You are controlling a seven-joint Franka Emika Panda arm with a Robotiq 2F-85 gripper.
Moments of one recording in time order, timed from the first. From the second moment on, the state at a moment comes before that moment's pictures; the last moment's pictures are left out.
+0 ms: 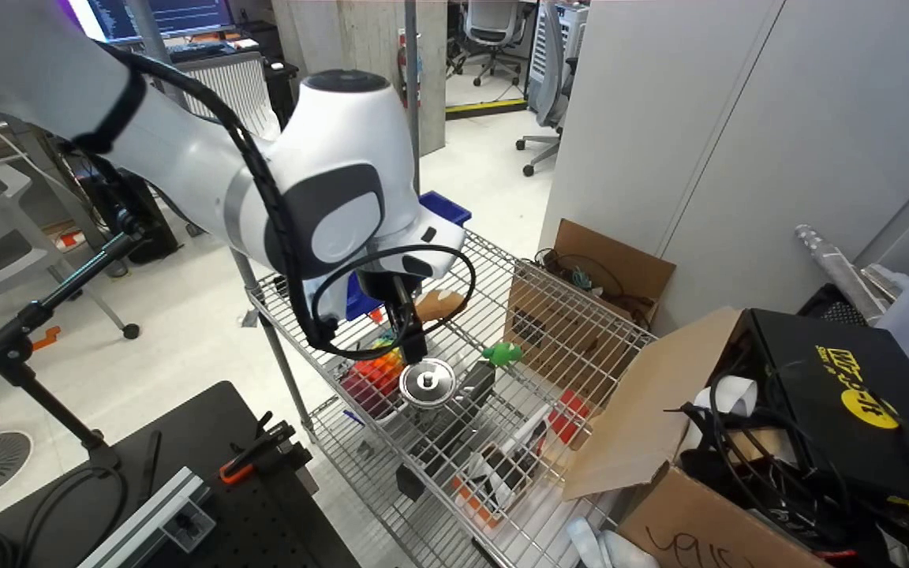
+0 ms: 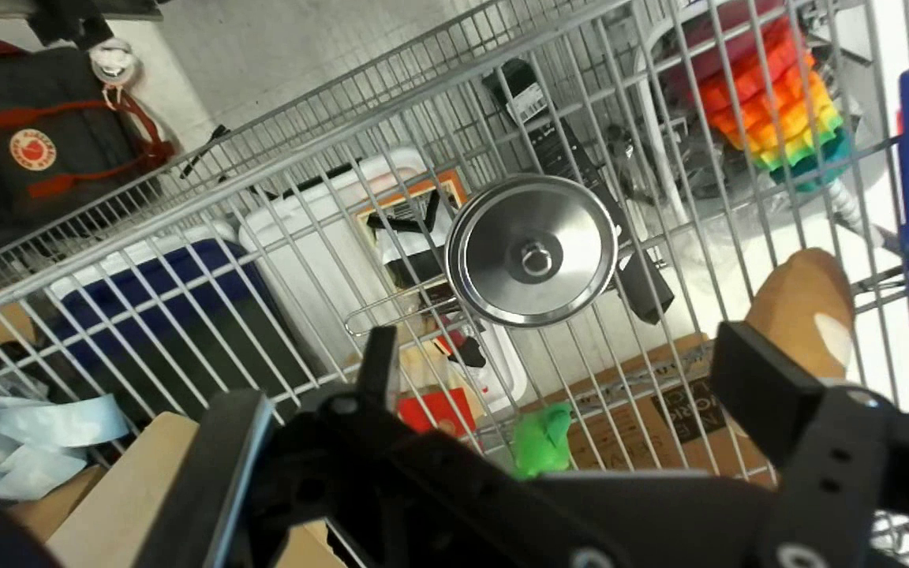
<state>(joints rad) 0.02 0.14 0.12 -2.35 -0.09 2.60 0.57</state>
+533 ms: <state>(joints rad) 0.13 0.45 0.01 -2.13 -0.12 2.58 0.61</state>
